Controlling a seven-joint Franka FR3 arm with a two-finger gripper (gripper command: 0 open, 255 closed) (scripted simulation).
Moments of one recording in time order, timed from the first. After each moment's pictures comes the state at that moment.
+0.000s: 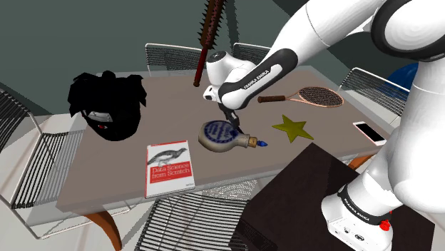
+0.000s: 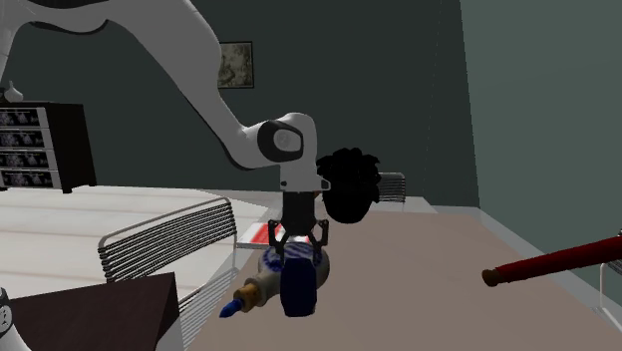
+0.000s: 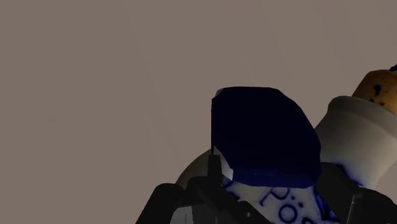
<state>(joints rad) 0.23 0.38 -0.03 -2.08 -0.33 2.27 -0.84</state>
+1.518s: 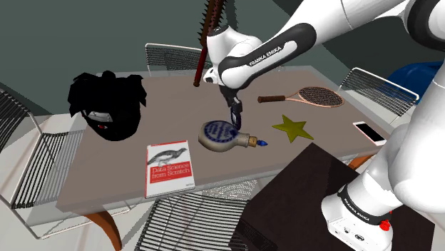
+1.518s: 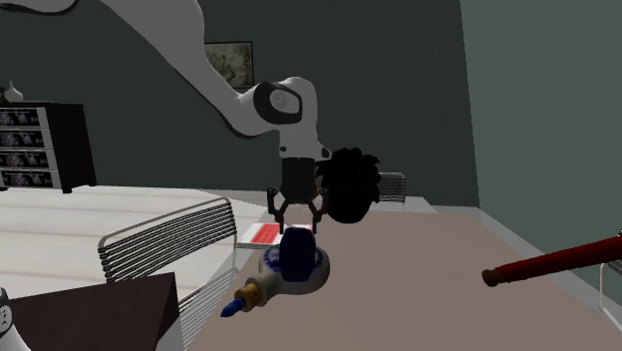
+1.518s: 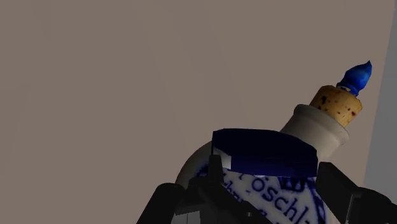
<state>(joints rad) 0.23 0.25 -0.02 -2.04 -0.30 2.11 -0.89</state>
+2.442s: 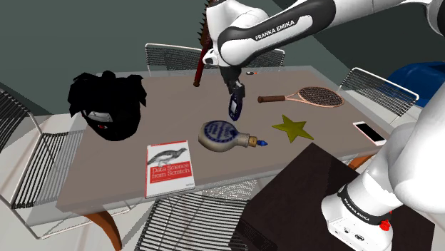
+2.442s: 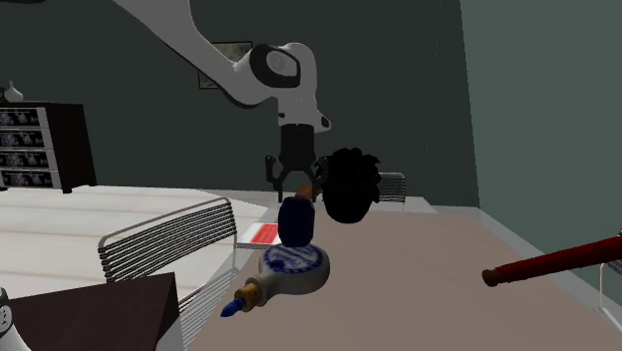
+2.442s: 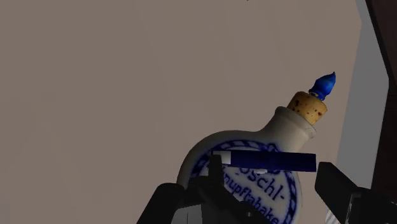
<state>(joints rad) 0.24 0.16 -0.02 -1.97 -0.27 1.94 -0.93</state>
